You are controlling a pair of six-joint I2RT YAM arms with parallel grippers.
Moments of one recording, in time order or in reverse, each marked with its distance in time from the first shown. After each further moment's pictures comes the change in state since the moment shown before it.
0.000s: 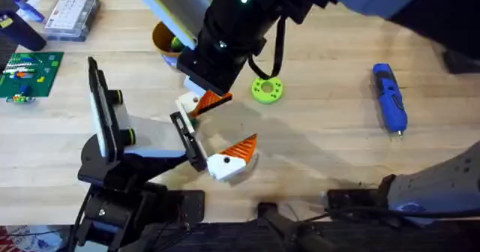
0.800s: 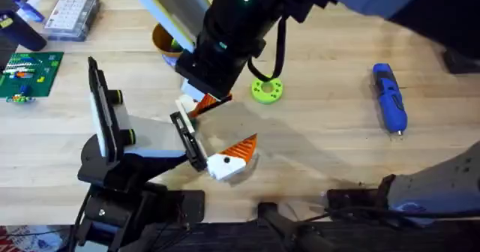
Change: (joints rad) left arm 0.000 0.000 0.000 0.000 0.000 0.000; right arm 0.000 0.000 0.000 -0.009 -0.061 -0.002
